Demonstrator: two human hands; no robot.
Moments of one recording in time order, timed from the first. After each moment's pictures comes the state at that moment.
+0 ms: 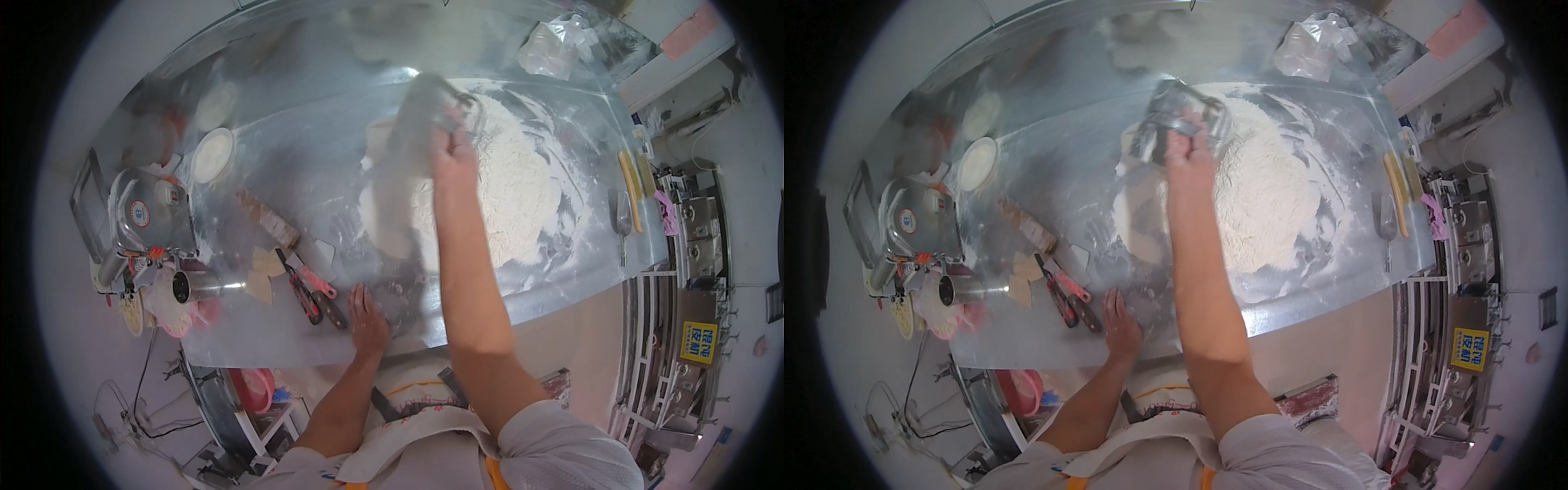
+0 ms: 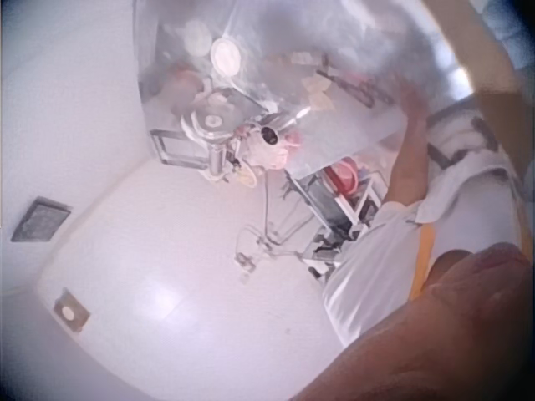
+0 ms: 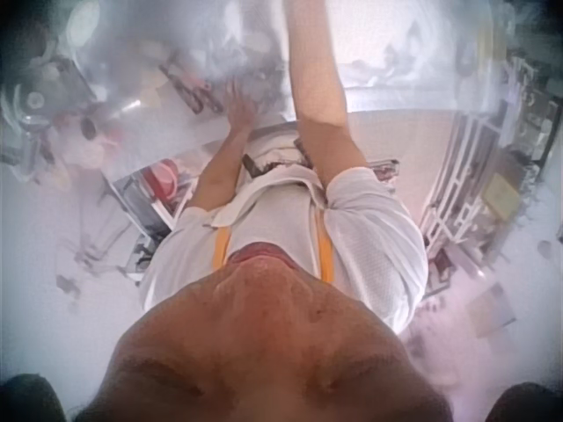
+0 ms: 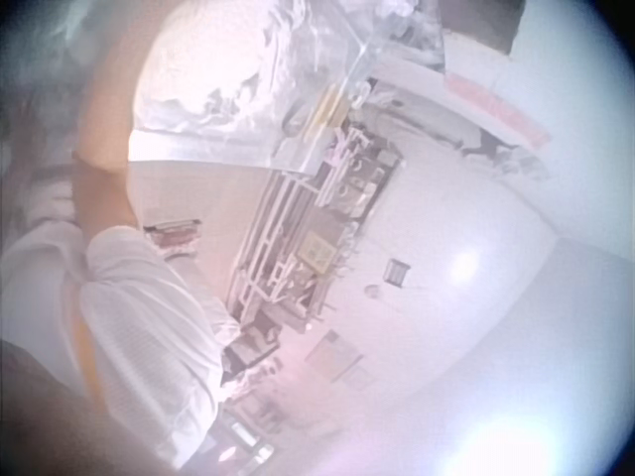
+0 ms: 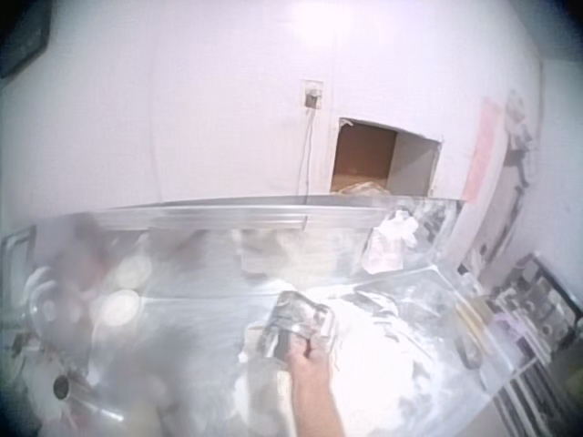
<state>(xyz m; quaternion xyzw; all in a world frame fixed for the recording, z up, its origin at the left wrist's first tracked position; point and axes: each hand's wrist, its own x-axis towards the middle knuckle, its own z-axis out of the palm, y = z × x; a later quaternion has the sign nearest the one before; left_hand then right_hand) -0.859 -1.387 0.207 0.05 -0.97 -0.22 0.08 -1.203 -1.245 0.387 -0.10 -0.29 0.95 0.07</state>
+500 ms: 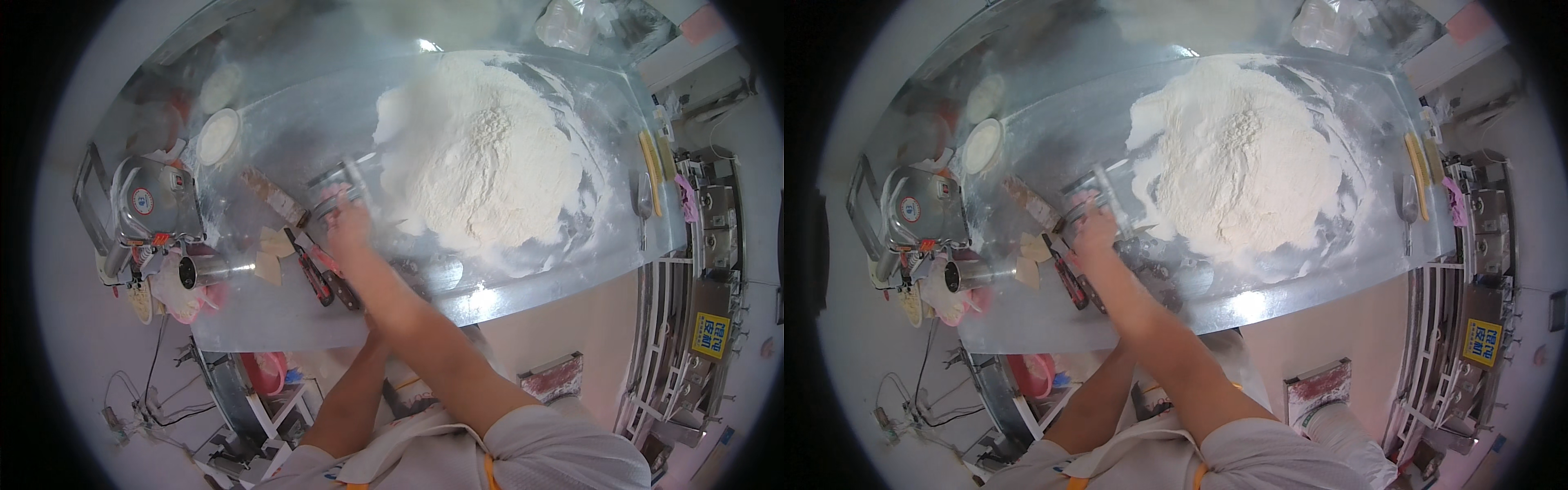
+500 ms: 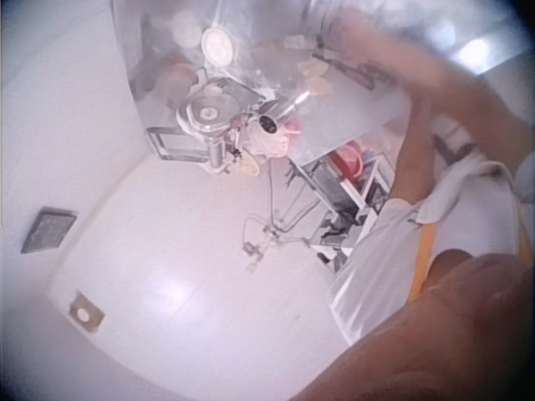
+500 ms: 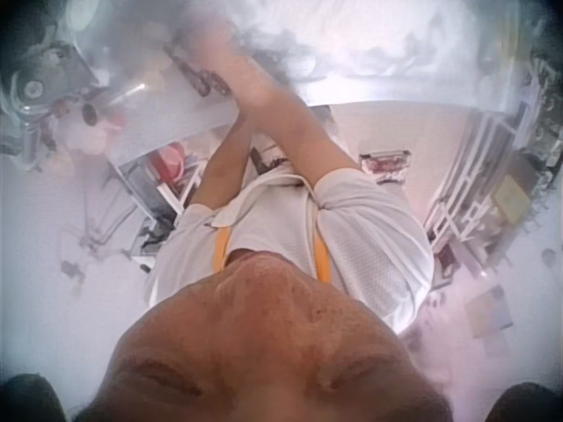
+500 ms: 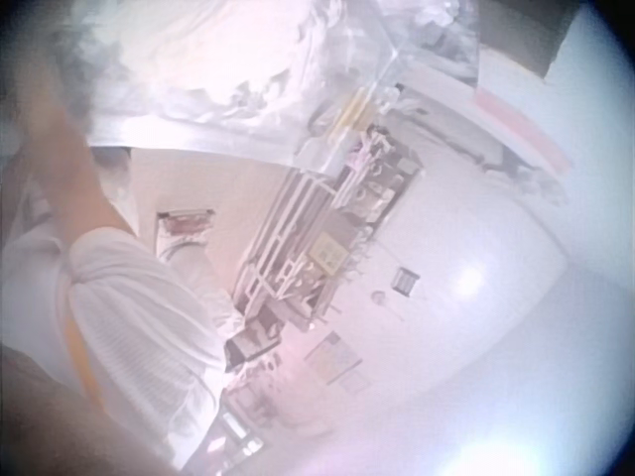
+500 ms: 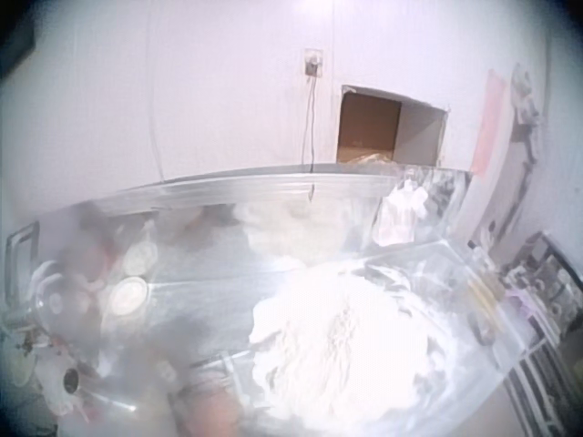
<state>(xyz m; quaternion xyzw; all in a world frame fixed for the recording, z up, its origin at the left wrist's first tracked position) -0.830 -1.395 0.160 0.13 -0.91 -0.38 -0.11 -1.051 -1.444 0.279 -0.22 -0.52 0.83 -0.01</state>
